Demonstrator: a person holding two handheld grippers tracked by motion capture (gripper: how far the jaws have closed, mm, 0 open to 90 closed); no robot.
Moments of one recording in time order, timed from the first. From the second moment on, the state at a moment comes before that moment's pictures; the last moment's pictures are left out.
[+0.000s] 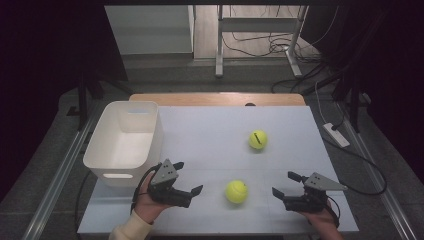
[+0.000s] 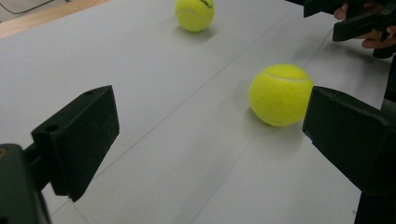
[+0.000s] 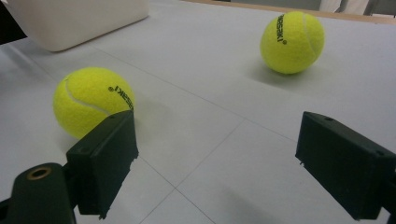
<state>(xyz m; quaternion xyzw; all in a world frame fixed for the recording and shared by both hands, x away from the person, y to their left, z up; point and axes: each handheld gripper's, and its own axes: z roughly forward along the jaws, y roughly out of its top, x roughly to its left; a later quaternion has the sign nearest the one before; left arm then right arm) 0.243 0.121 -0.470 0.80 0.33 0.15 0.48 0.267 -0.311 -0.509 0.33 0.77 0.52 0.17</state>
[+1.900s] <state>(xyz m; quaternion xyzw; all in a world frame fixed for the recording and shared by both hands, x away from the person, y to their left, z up) 0.264 0.052 -0.465 0.84 0.26 0.07 0.47 0.269 -0.311 -0.510 0.34 0.77 0.51 0.18</state>
